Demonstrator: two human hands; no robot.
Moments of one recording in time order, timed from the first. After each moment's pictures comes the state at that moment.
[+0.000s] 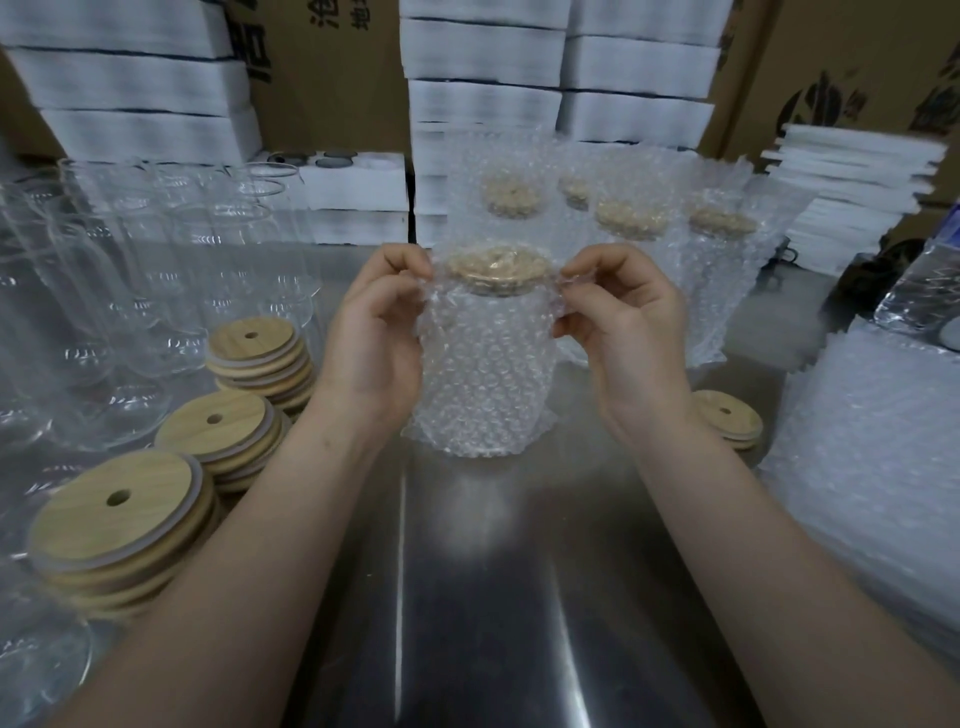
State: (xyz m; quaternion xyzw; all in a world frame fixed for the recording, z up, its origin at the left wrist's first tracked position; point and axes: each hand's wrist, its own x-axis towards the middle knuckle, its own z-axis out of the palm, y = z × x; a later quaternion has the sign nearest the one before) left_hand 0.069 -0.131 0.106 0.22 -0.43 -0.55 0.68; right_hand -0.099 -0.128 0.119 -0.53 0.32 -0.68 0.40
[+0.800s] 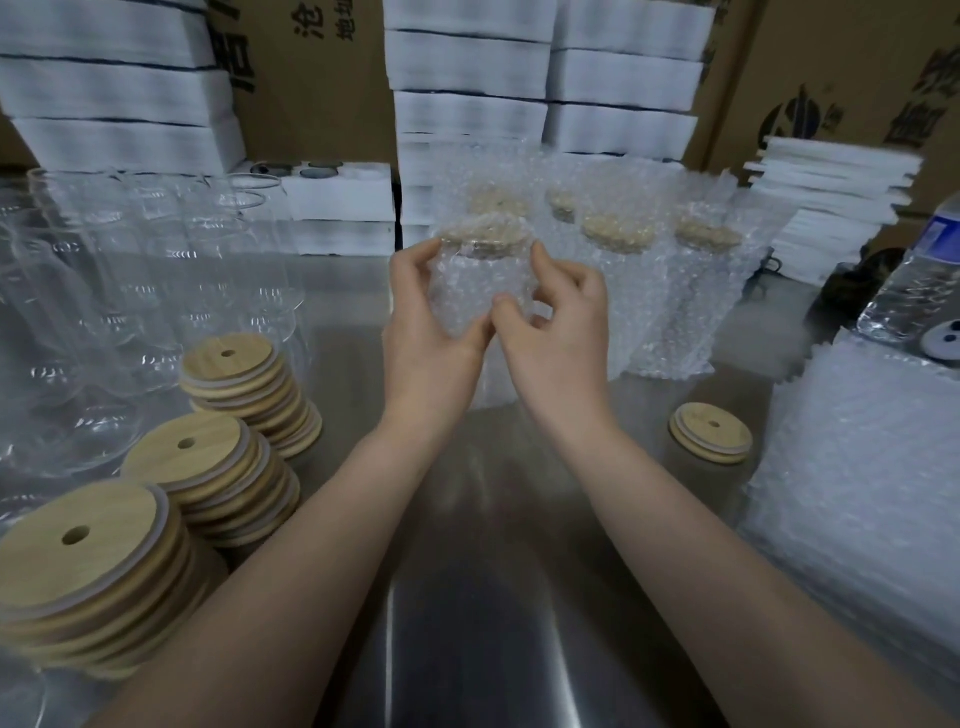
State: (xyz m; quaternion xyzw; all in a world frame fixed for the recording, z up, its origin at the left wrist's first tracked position) left_hand 0.029 -0.154 0.090 0.43 -0.56 -0.22 0.67; right_hand -0.066 -0.143 0.111 -0.60 0.50 -0.59 0.20
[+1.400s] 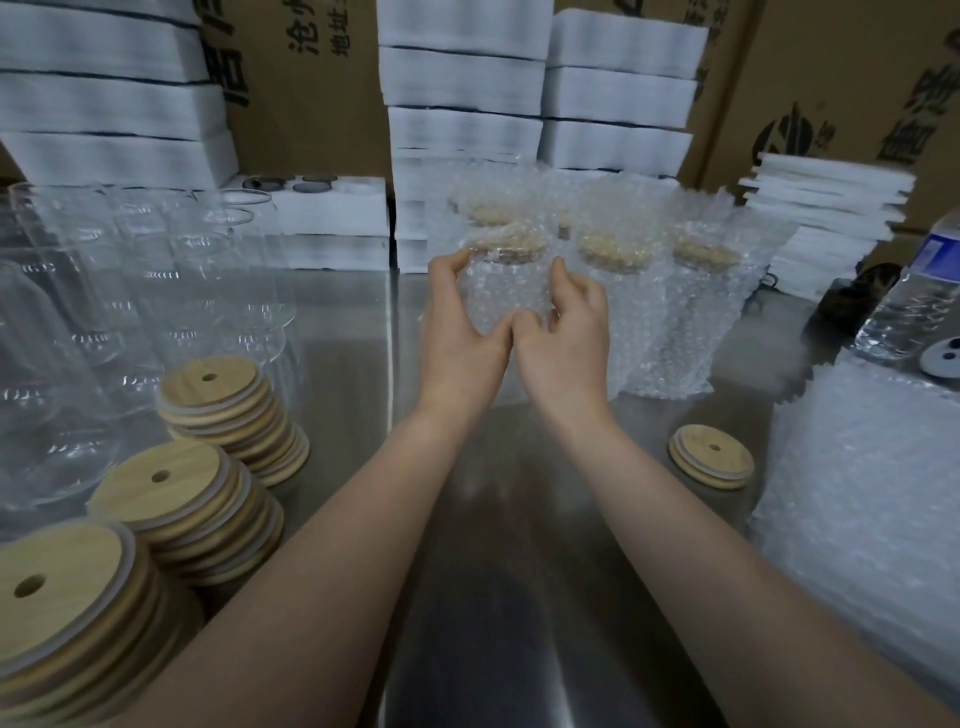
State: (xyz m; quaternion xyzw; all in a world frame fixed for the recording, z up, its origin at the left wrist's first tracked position) left_hand 0.004 -0.190 0.091 0.44 -0.58 -0.25 0.63; right_hand -0.081 -0.181 0.105 -0.59 0.54 -0.57 0.19
